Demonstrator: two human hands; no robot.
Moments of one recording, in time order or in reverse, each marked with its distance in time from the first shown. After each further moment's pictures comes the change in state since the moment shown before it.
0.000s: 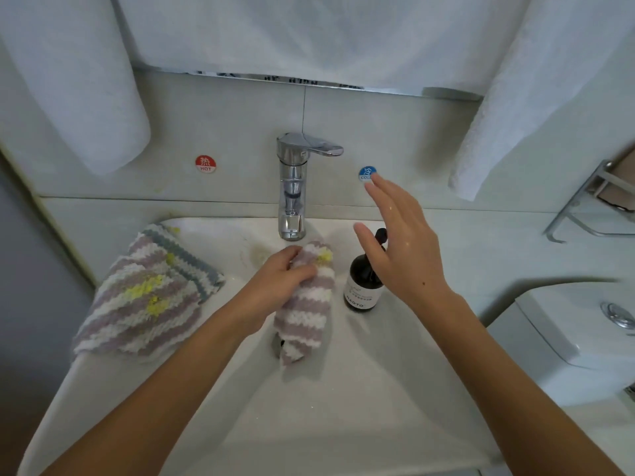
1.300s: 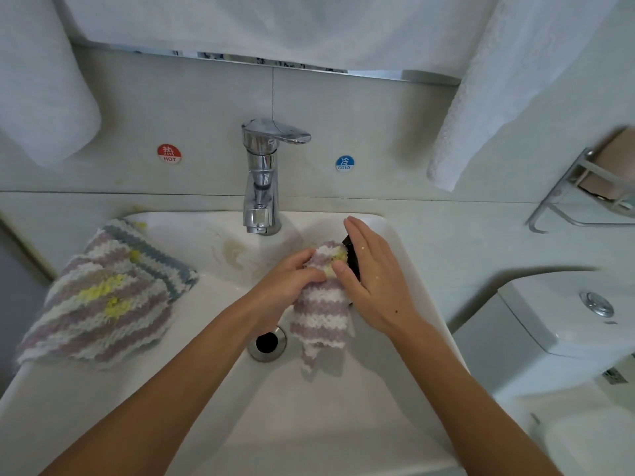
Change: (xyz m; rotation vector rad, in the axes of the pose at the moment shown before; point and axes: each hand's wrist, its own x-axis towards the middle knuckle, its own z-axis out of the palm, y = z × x) left_hand 0.017 -0.008 0.042 -0.103 -0.166 -0.038; right_hand -0.051 0.019 0.017 0.213 -0.348 0.222
